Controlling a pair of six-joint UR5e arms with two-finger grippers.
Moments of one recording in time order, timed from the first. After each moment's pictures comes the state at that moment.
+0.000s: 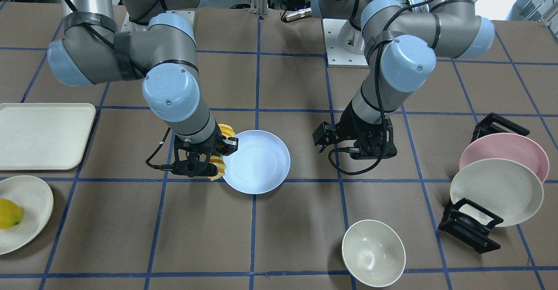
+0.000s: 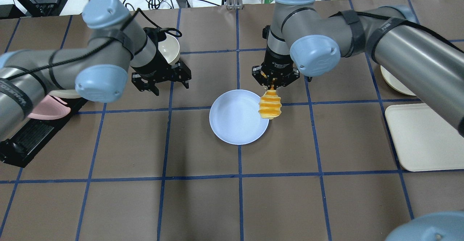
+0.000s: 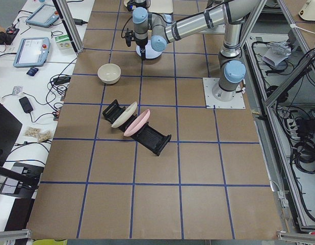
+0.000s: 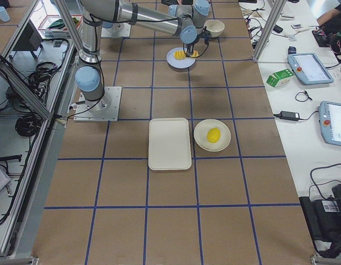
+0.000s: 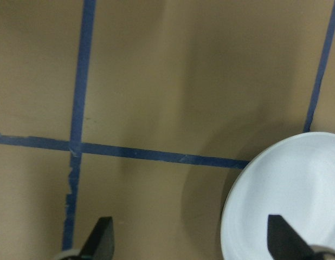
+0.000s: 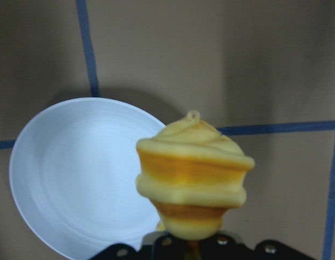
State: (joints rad) left arm -1.59 -1.75 -1.73 -1.25 1.46 -0.11; right arm 1.79 -1.19 1.61 -1.90 -1.45 0.28
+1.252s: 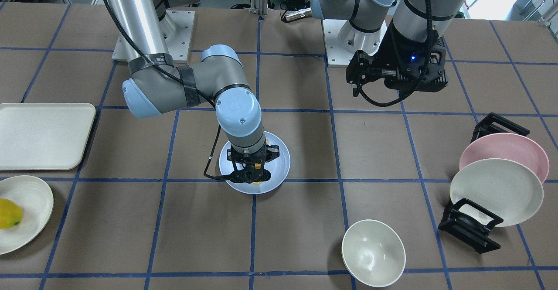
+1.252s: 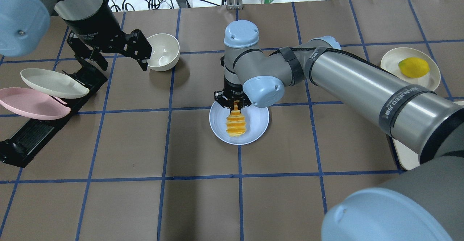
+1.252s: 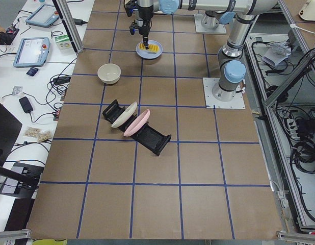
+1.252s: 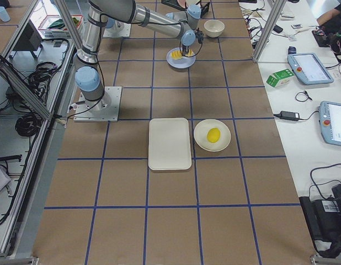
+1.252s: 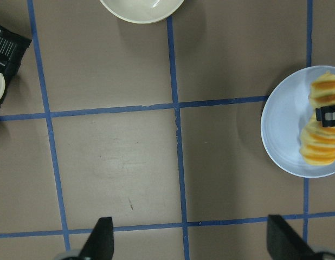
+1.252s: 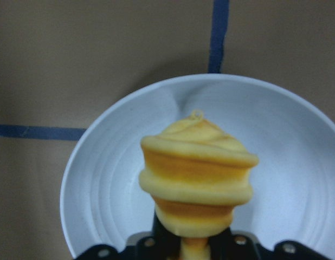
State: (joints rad) left arm -1.57 -1.61 -1.52 -1.60 1.58 0.05; right arm 1.95 -1.04 1.62 -2.06 -1.44 0.31
